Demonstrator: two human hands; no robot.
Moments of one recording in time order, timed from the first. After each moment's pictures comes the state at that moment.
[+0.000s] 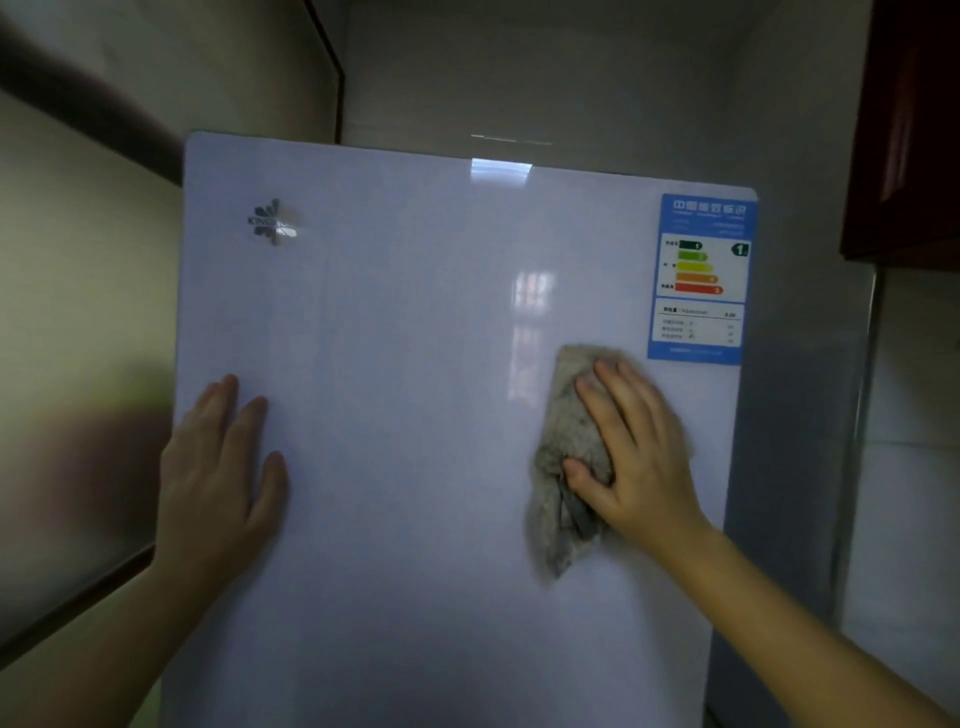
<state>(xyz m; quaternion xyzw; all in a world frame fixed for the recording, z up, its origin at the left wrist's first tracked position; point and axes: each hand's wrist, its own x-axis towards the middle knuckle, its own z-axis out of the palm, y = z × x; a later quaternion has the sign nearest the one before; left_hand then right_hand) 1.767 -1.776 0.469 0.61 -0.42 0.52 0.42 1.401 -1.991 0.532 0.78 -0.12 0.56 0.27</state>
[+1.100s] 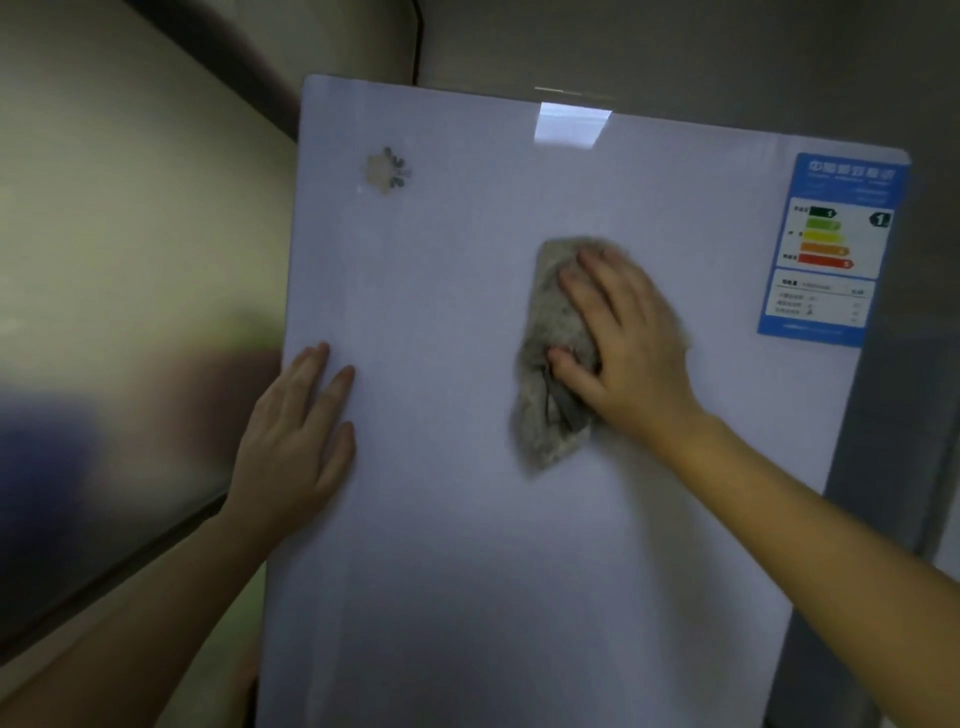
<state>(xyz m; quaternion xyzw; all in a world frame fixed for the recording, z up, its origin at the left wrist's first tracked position) 1.775 -1.741 0.457 0.62 -0.47 0.52 0.35 1.494 -1.942 0.599 0.78 -0.04 0.54 0.31</state>
